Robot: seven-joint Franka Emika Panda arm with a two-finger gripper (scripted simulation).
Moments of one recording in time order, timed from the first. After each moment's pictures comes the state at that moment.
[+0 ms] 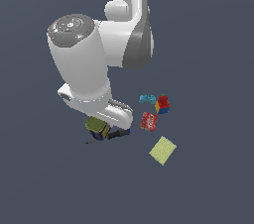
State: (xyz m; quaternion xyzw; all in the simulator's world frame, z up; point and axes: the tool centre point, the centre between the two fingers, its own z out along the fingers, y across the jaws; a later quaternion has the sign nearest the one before) arm 0.101 -0.082 0.234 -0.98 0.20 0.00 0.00
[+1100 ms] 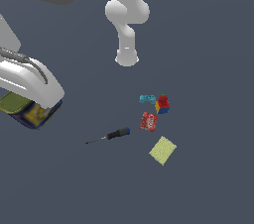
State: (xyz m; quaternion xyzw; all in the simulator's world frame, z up) arm 0.128 -0.208 0.381 -0.98 0.20 0.00 0.00
